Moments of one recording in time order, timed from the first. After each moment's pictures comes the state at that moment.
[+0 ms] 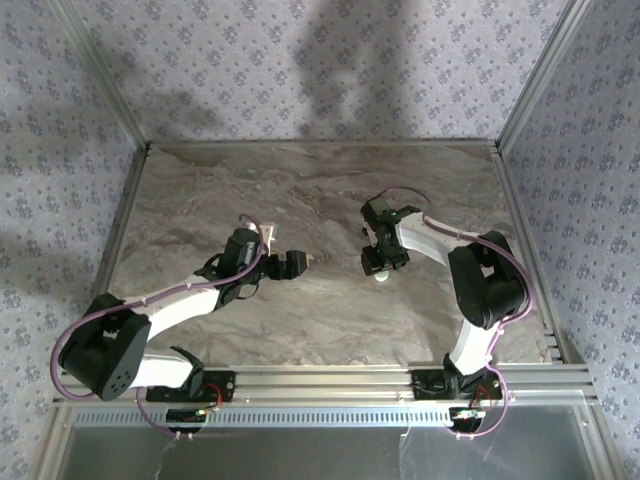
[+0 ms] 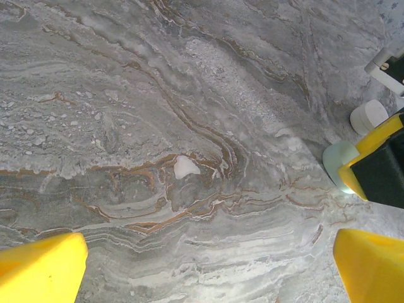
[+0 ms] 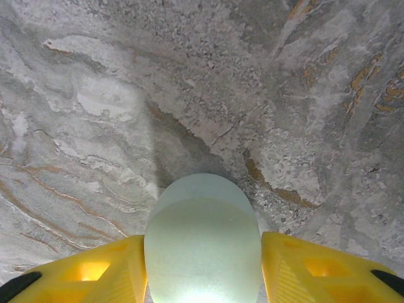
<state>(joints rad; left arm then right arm) -0.59 1.31 0.54 0.16 0.19 -0.54 0.49 1.76 1.13 -0.79 0.00 0.17</state>
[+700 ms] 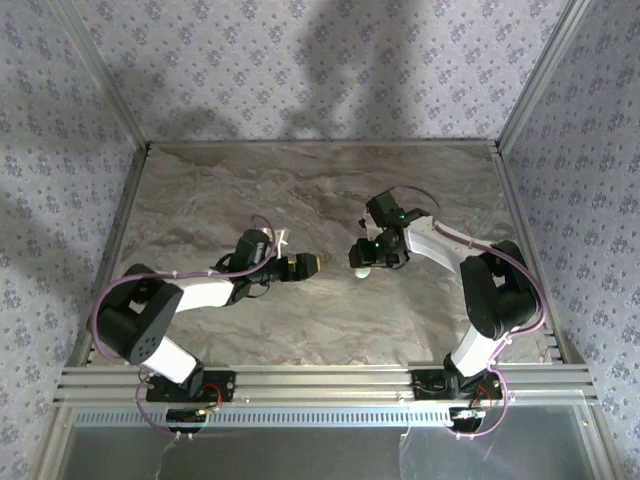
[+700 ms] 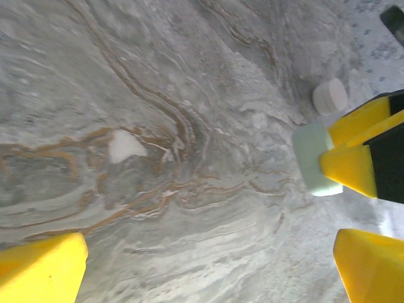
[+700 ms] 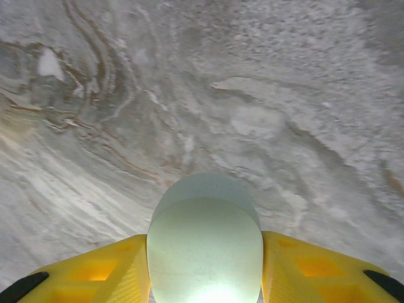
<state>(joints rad) -0.59 1.55 0.54 0.41 0.41 -0.68 0.47 1.68 1.08 -0.64 -0.31 0.36</state>
